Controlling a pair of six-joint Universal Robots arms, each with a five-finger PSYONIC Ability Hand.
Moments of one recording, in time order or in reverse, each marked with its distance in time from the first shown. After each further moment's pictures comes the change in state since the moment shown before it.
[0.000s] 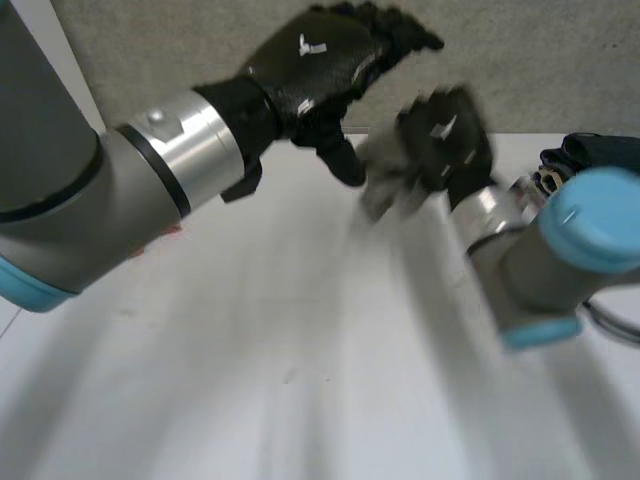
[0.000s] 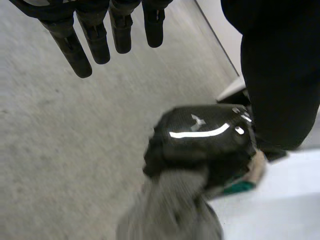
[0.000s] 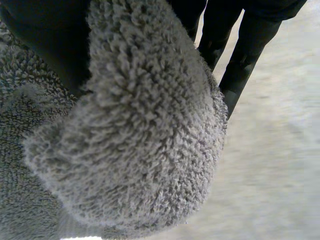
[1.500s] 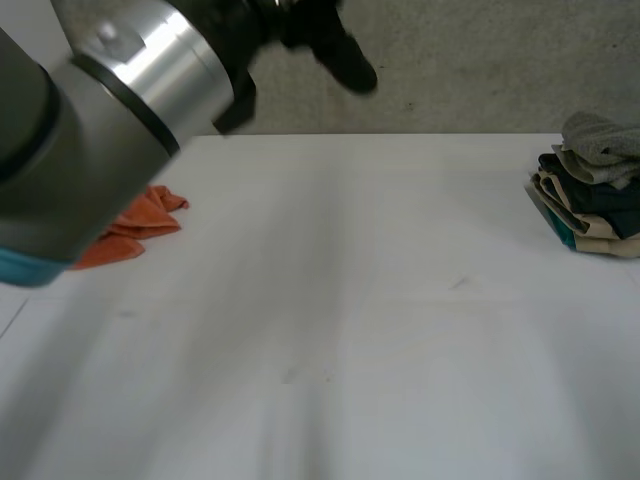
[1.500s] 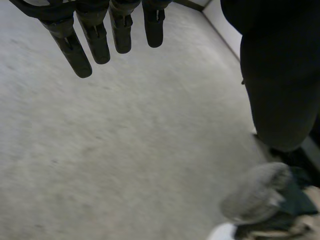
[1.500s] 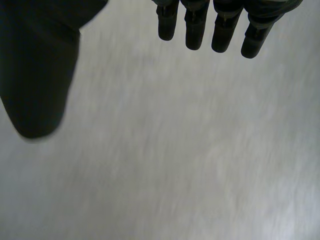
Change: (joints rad) left arm -0.029 0.067 0.039 0.134 -0.130 -0.081; right arm -0.938 -0.190 -0.241 0.243 -0.239 -0.034; left_hand 0.000 0.000 0.000 0.000 0.000; right_hand -0.799 -0.939 -0.955 -0.979 -0.852
